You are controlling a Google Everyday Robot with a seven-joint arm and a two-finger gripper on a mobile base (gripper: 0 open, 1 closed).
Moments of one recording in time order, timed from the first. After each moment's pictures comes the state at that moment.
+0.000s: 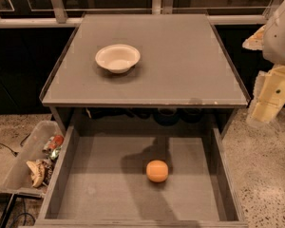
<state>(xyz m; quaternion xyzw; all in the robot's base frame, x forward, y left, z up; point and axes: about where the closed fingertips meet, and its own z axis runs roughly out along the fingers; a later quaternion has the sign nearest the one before) 0.438 -0.217 0.976 -0.60 0.78 -0.03 0.16</state>
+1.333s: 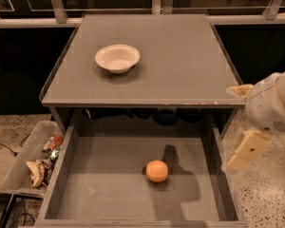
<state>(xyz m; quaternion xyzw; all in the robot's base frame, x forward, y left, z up) 0.411 -0.196 0.880 -0.59 0.77 0.03 0.24</state>
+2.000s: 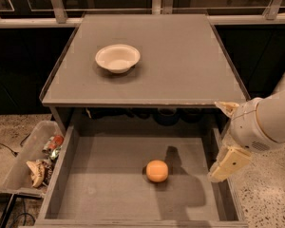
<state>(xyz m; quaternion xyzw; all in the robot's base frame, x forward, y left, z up) 0.417 -0.186 0.826 -0.58 0.77 0.03 0.26</state>
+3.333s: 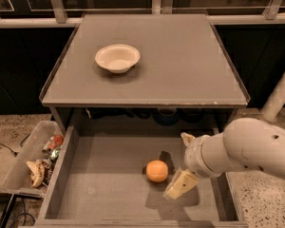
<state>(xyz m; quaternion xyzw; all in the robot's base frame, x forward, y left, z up) 0.428 -0.109 0.696 -0.54 0.79 0.10 0.27</state>
